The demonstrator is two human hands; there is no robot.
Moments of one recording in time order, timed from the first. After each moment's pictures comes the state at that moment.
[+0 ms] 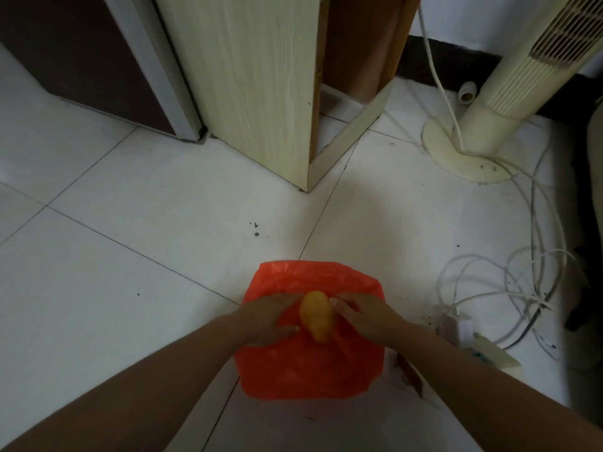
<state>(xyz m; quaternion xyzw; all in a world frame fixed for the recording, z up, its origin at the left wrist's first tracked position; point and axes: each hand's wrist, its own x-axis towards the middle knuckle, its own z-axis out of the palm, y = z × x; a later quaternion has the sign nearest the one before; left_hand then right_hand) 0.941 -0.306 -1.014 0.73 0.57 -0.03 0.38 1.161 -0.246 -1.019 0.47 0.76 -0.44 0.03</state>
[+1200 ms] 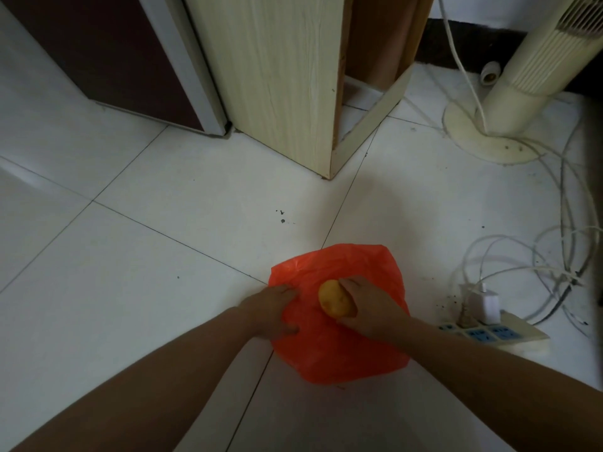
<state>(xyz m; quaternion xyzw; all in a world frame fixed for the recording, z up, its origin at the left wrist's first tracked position) 0.912 -0.344 -1.003 0.69 0.62 -0.16 0.34 1.129 -0.285 -1.018 0.43 0.84 -0.32 0.07</state>
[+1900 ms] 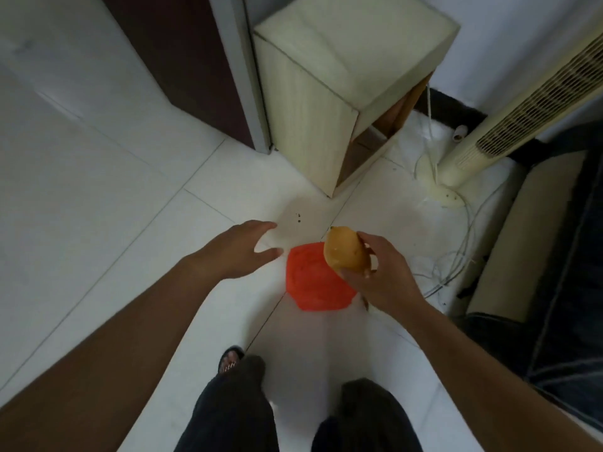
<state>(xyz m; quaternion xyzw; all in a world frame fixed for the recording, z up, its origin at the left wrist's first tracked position) 0.887 -0.386 -0.521 0.58 0.73 0.01 0.37 1.135 -0.324 -0.526 0.53 0.73 -0.42 -0.10</state>
